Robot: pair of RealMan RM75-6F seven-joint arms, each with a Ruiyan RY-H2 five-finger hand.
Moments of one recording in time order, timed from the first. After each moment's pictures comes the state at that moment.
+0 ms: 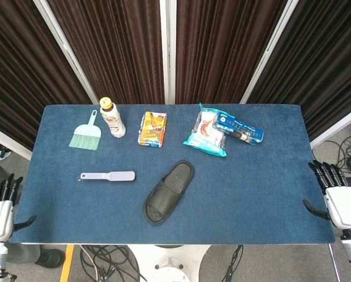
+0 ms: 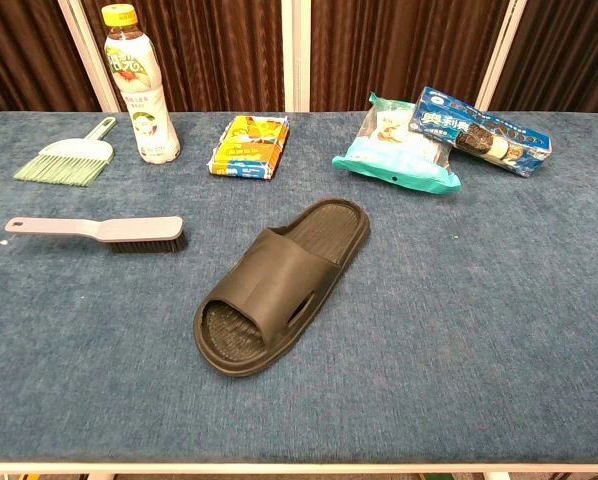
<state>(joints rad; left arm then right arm) -0.05 -1.21 0.02 -1.67 1.34 1.58 0.16 0.13 -1.05 0.05 -1.54 -1.58 1.44 0.17</state>
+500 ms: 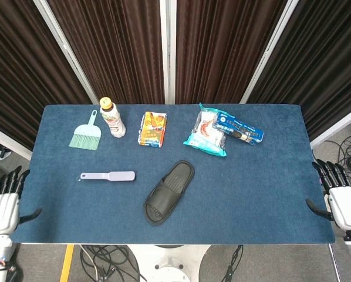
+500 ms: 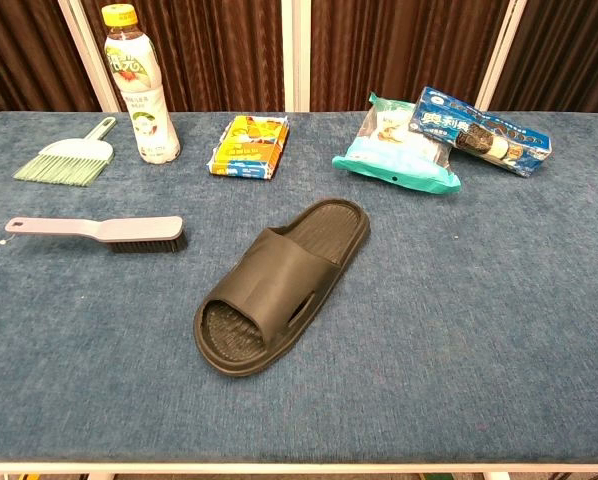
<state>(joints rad) -0.10 -1.22 -0.04 -1.64 1.38 1.51 0.12 0.13 -1.01 0.06 -1.57 -1.57 1.47 0.16</state>
